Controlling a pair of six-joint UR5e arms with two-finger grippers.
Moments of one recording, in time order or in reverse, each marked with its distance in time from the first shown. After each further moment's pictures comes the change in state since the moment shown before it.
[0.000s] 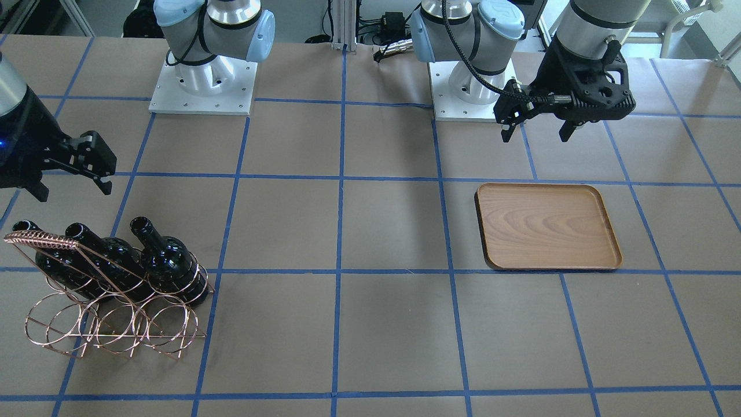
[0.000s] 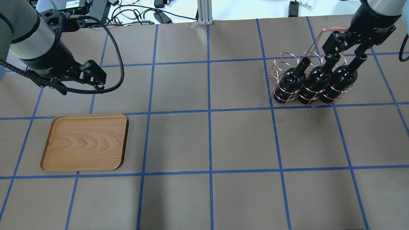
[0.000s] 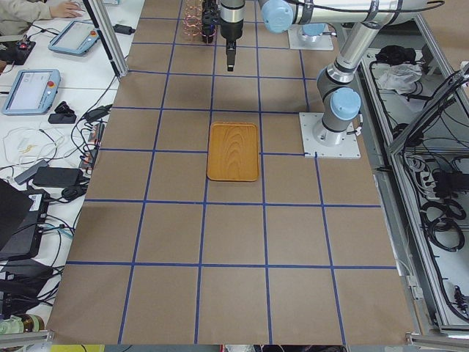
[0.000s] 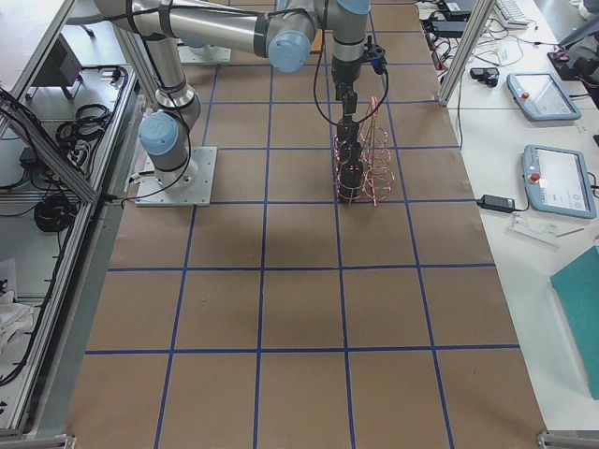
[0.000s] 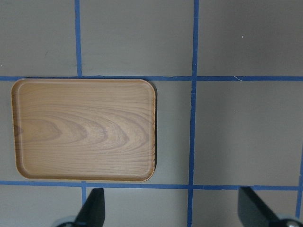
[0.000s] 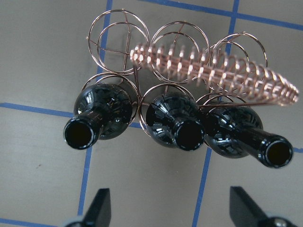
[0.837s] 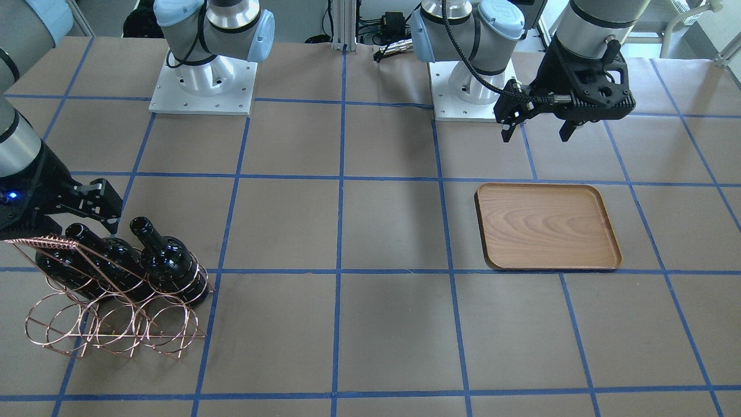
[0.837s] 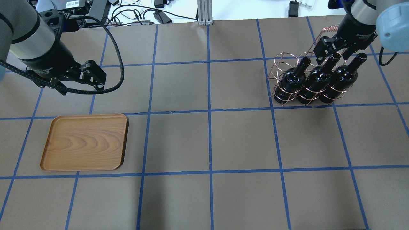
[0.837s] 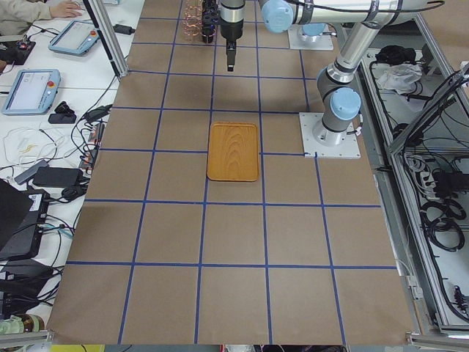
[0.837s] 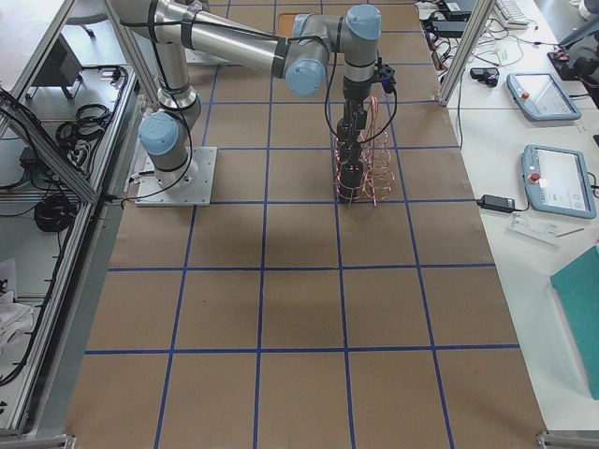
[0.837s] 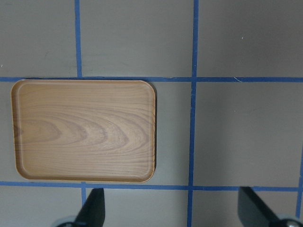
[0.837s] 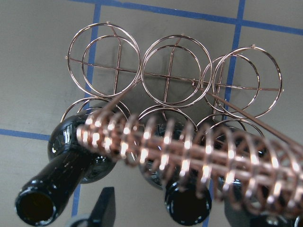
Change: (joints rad) left arm 0.000 0.001 -0.001 0.001 0.003 0.000; right arm 0.001 0.092 0.028 -0.108 0.002 0.018
